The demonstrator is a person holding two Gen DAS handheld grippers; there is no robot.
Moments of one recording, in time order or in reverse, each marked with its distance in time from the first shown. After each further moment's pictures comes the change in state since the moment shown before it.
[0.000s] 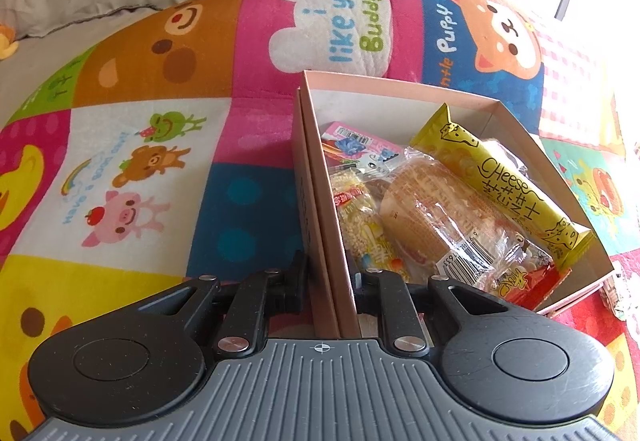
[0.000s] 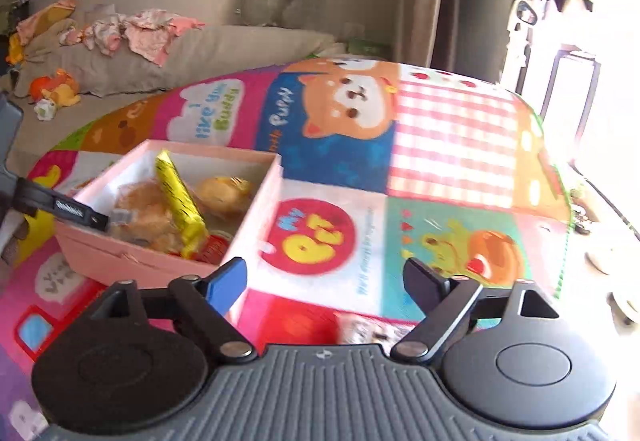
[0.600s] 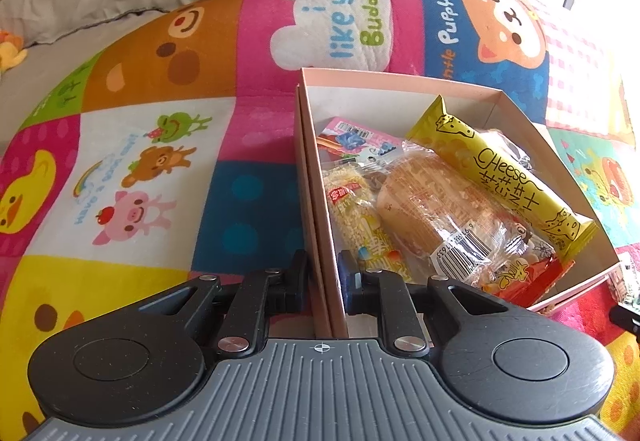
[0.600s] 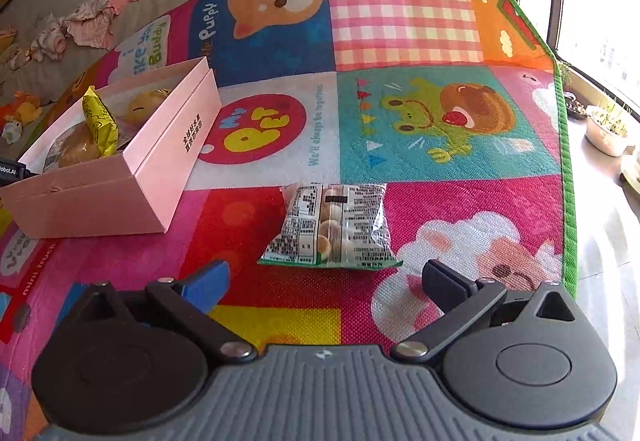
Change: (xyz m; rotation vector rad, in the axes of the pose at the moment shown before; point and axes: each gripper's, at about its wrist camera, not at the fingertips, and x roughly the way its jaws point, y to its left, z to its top) left arm -0.005 -0.012 0.000 0.025 0.019 0.055; right arm 0.063 -0.031 -0.049 0.229 0.147 0.033
